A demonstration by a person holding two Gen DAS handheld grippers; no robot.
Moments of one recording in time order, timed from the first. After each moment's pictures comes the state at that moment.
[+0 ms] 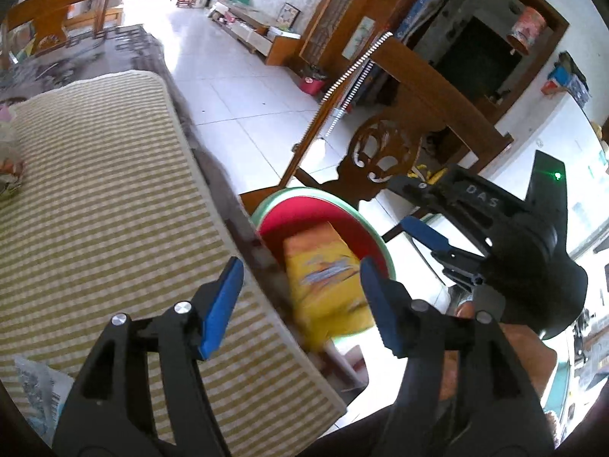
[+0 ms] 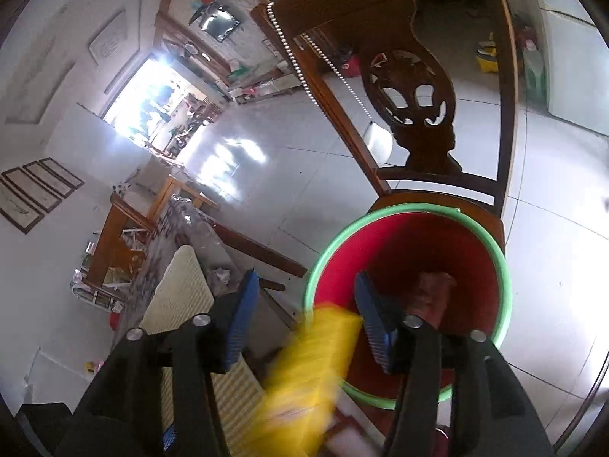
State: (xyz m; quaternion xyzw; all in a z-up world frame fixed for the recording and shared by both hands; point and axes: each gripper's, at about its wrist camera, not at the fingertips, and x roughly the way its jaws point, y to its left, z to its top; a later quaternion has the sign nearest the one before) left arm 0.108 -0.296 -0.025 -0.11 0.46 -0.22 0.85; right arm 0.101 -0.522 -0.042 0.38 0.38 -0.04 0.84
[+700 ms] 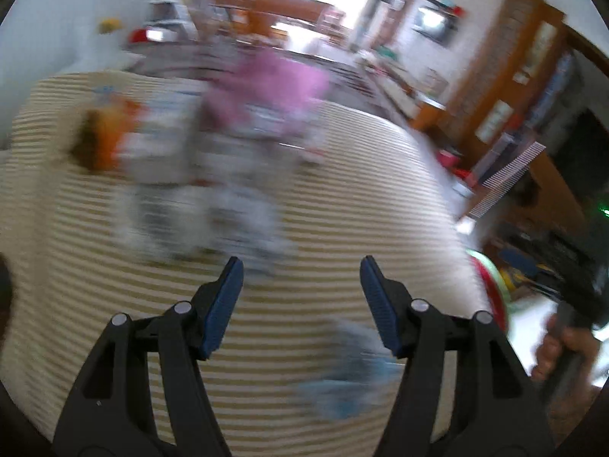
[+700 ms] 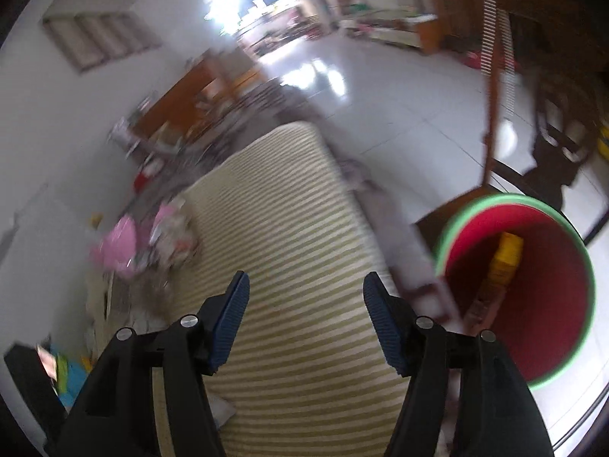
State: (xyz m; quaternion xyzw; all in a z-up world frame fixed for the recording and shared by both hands) left arm 0.023 -0.062 -0.014 -0.17 0.41 0.07 0.89; right arm 0.130 -0.342 -0.026 0.17 0.46 0.17 0.85
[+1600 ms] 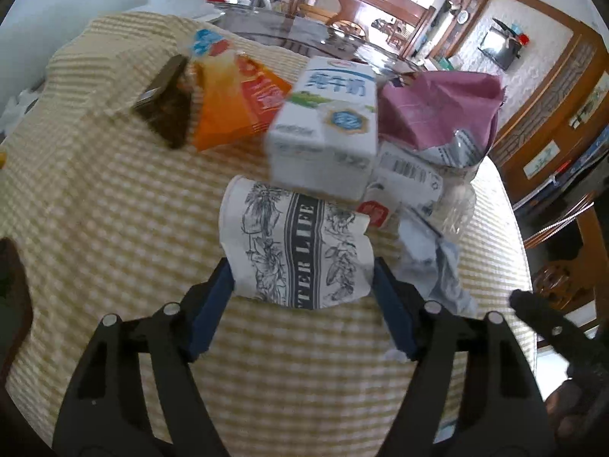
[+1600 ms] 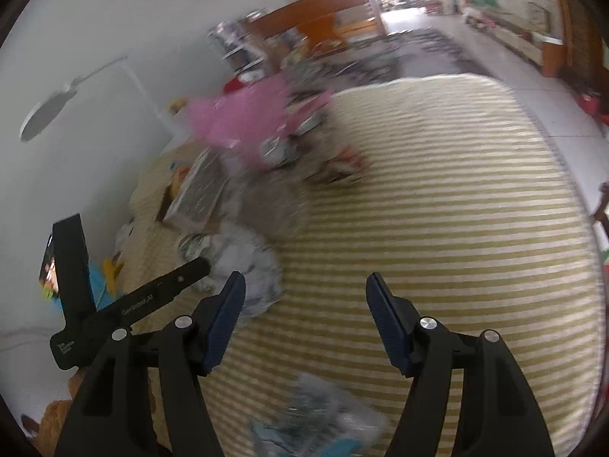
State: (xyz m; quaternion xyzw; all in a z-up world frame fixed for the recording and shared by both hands) left arm 0.025 0.039 -0.066 -0.24 0.43 0.14 0.86; right arm 0.108 -0.168 -0.053 0.07 0.49 0.36 0.79
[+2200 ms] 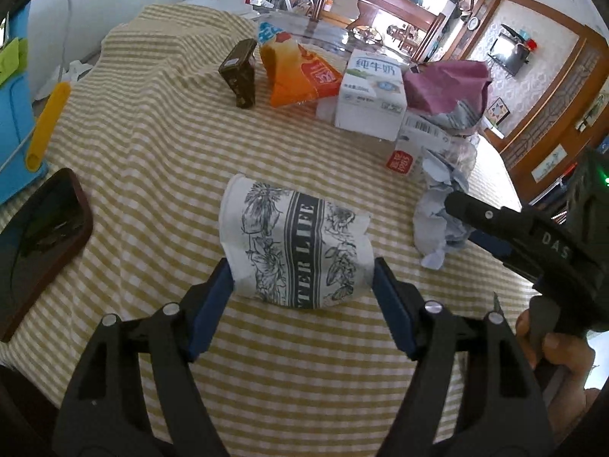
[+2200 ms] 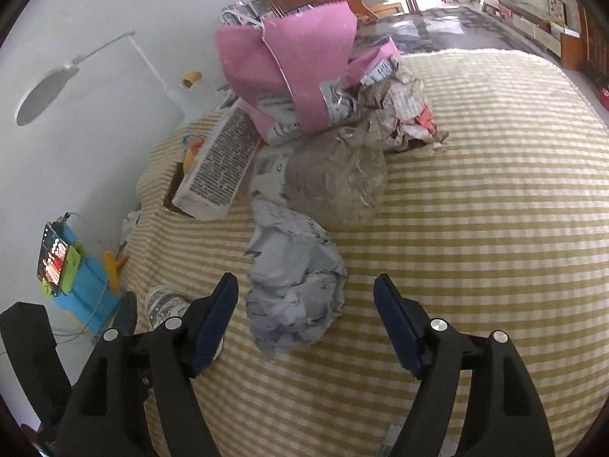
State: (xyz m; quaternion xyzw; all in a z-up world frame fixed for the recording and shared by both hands) left arm -0.042 0.034 -0.067 -0.24 0.43 0.16 0.86; right arm 0.114 -0.118 -0.077 0.08 0.50 0.36 0.78
